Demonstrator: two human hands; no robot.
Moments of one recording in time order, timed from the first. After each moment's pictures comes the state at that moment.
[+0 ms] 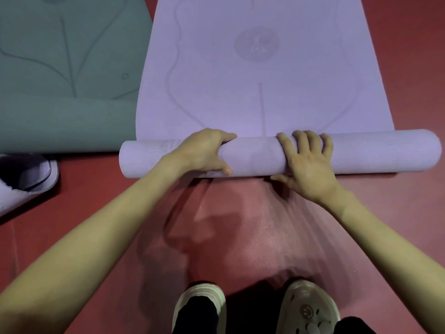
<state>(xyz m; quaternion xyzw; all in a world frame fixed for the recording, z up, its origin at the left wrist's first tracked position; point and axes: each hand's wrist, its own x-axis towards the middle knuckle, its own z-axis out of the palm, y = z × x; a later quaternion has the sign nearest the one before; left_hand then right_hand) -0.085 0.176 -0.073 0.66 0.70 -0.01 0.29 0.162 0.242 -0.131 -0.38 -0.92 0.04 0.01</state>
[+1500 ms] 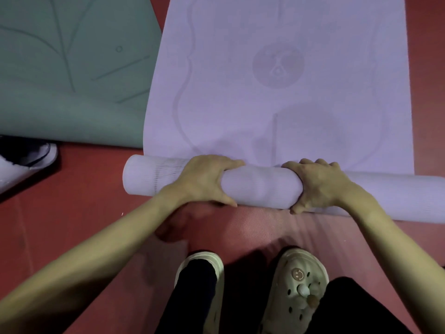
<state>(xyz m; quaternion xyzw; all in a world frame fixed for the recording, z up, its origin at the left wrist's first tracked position) -0.040 0.087 -0.100 0.67 0.67 0.04 0.32 0.198 0.204 -0.086 -0.37 -0.84 0.26 -0.29</state>
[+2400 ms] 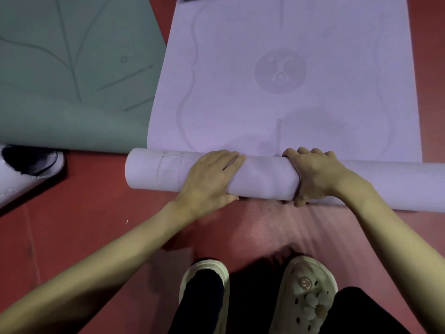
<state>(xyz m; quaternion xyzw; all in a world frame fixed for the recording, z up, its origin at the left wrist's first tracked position) -0.032 0.079 -0.098 0.74 0.65 0.10 0.08 0.172 0.220 -0.084 -0.37 -0.86 0.23 -0.27</state>
